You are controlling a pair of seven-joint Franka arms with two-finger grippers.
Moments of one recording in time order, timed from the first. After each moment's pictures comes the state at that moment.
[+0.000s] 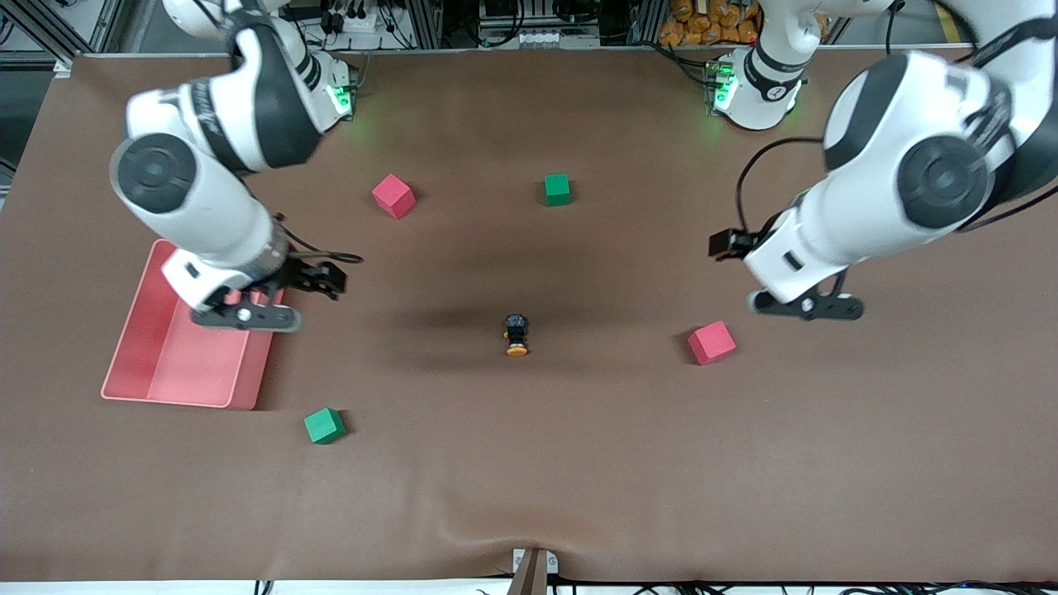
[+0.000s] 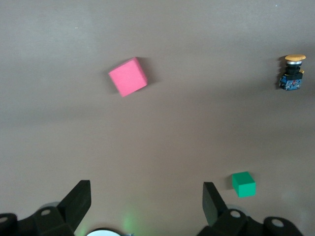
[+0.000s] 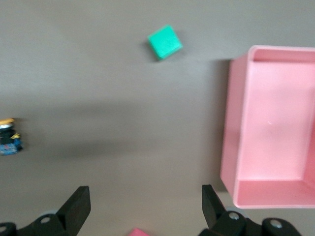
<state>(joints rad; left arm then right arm) -0.26 0.38 -0.12 -1.33 -0.07 1.48 -0.30 0.59 0.17 -0.34 -1.71 0.03 1.81 0.31</state>
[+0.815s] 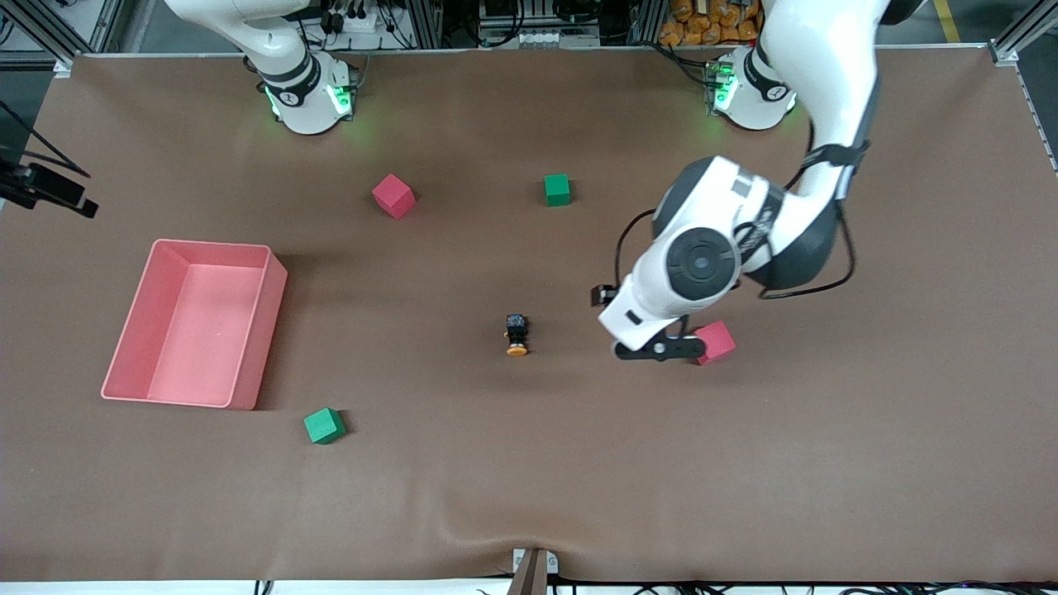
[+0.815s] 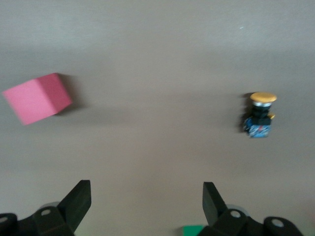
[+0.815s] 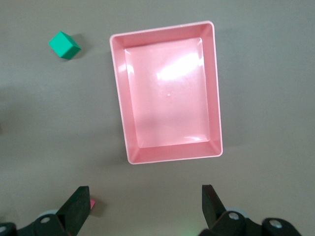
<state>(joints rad) -0.47 0.64 -0.11 -1.24 -0.07 1.72 -0.59 0.15 -0.13 -0.34 -1.76 0.02 1.61 -0.01</state>
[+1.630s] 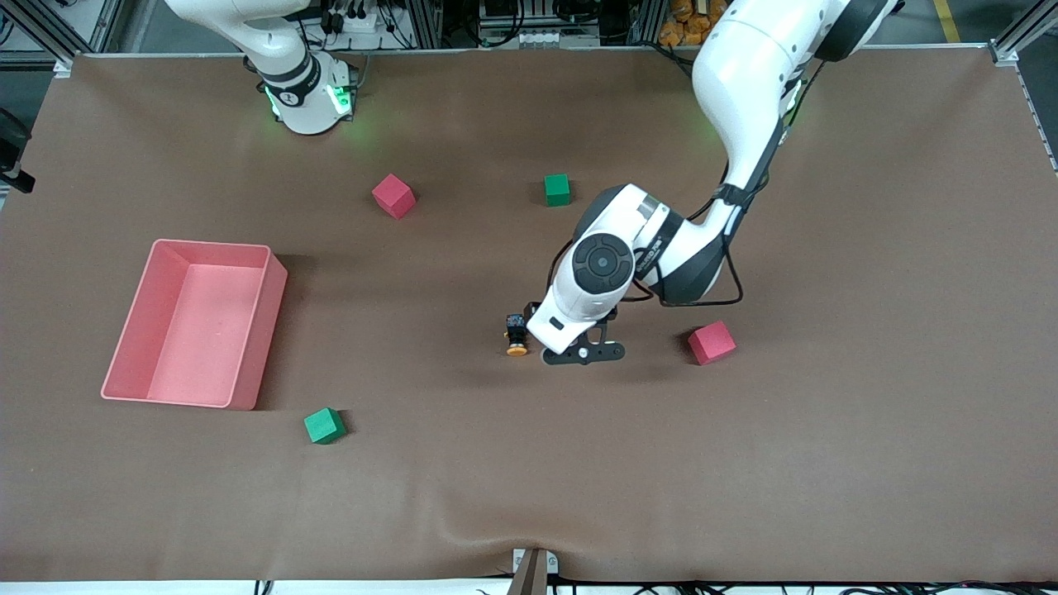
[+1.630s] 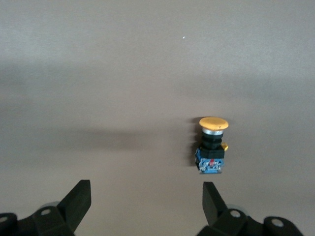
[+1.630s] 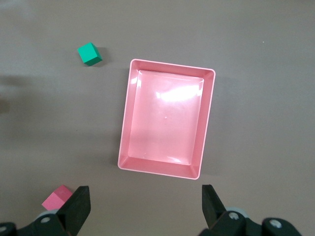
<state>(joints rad) -0.58 0.79 -0.11 -1.23 -0.07 1.99 -0.70 0.14 -0.09 -0.33 -1.57 0.01 1.53 -0.27</state>
